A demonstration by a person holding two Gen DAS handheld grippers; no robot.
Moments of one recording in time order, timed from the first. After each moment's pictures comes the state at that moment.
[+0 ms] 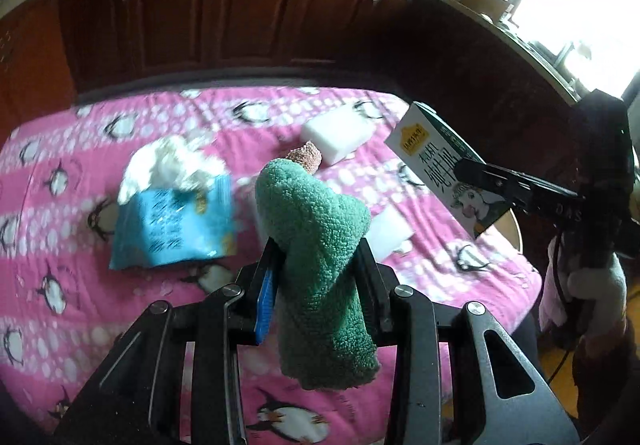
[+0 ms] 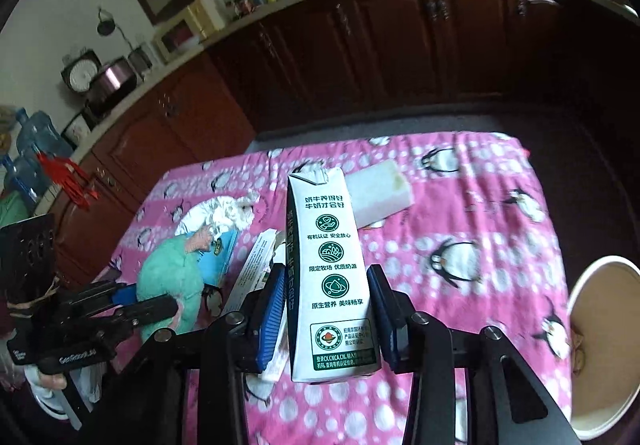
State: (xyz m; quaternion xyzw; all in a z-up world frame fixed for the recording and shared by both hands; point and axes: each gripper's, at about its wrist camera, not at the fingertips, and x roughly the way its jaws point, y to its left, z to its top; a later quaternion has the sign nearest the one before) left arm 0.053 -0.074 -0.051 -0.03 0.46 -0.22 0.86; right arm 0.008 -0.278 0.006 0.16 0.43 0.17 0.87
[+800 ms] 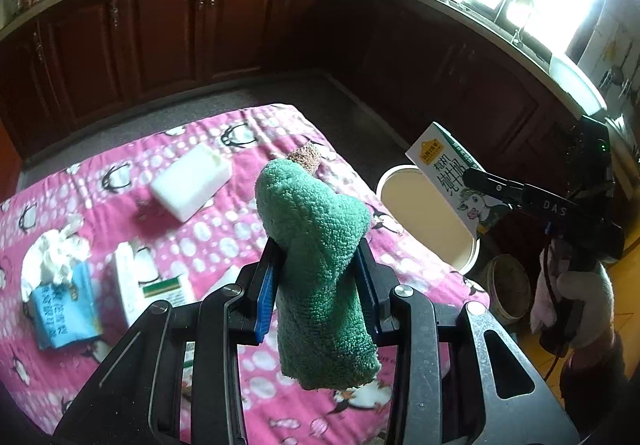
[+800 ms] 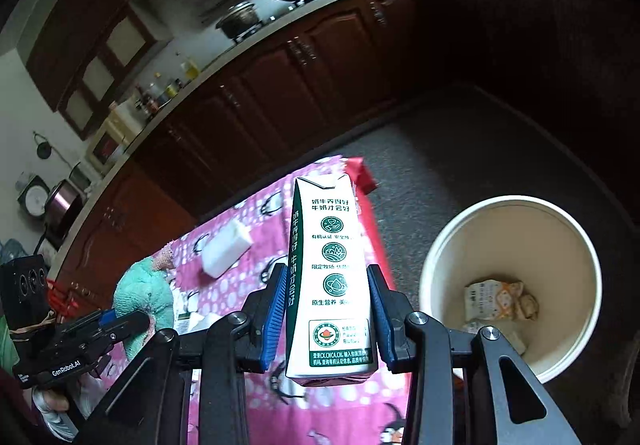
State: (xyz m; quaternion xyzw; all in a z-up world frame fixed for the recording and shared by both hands) left arm 0.058 -0.222 -0.027 0.04 0.44 -0.32 0.84; right arm -0.070 -0.451 0.006 0.28 0.38 0.01 0.88
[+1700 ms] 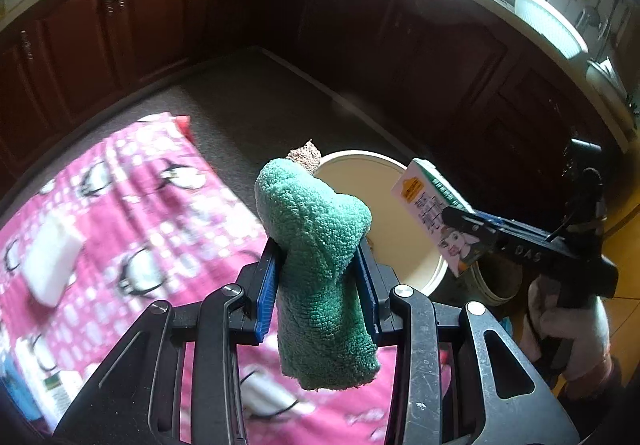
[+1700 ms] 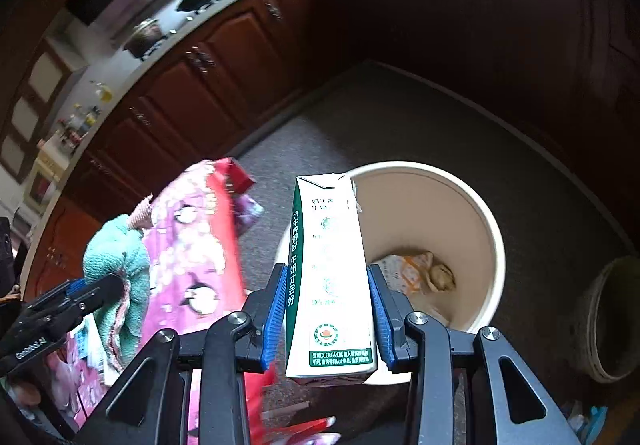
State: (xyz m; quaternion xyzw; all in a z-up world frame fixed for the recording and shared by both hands) left arm 0.077 -0.392 -0.068 0.10 0.47 -0.40 0.78; right arm -0.109 -0.560 -0.062 0.32 0.43 -0.12 0.84
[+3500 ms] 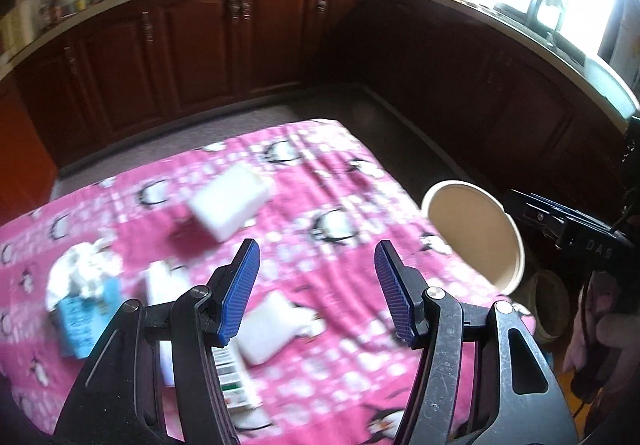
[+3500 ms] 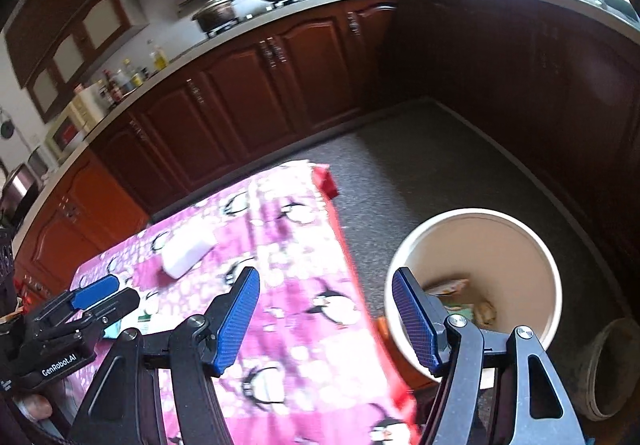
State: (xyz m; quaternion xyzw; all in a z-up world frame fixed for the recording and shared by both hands) left arm 0.070 -0.212 -0.035 0.06 0.41 -0.24 0.88; right arm -0.053 -0.409 0.013 0.20 0.40 -0.06 0.89
